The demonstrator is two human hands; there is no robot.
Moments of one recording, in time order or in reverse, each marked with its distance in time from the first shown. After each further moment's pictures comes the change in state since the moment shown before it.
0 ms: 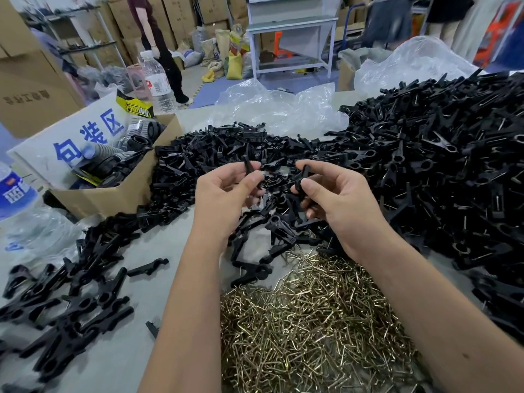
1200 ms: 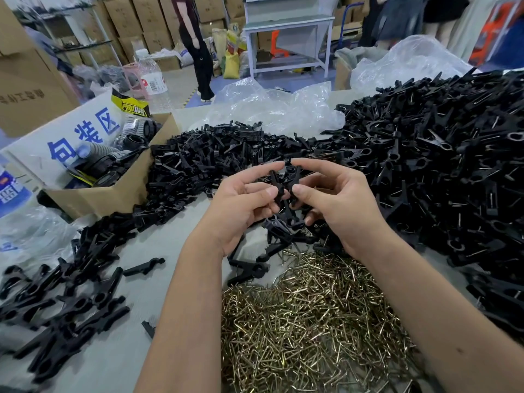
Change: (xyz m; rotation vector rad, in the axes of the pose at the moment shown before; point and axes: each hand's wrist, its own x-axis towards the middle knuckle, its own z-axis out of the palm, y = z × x) left_hand -0.007 0.007 0.008 -0.201 -0.406 -0.210; right_hand -0.001 0.001 -0.007 -0.047 -0.072 -0.082
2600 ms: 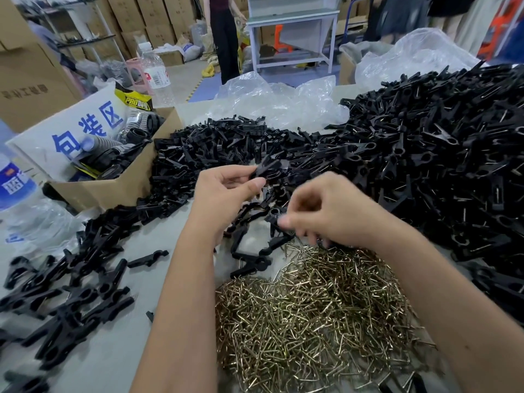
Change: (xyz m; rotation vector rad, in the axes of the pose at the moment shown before) left_hand 0.002 -0.005 -0.020 0.291 0.388 0.087; right_hand -0.004 -0.018 -0.001 -0.671 -0.387 0.087
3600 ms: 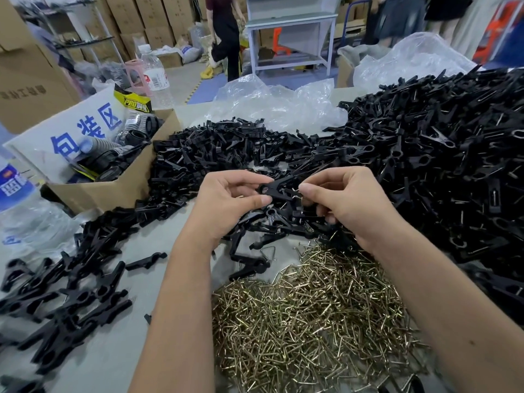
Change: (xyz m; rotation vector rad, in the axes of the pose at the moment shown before) left_hand -0.006 0.005 -0.006 0.076 -0.205 0.098; right_hand 0.002 0.013 -0.002 0.454 0.394 0.170
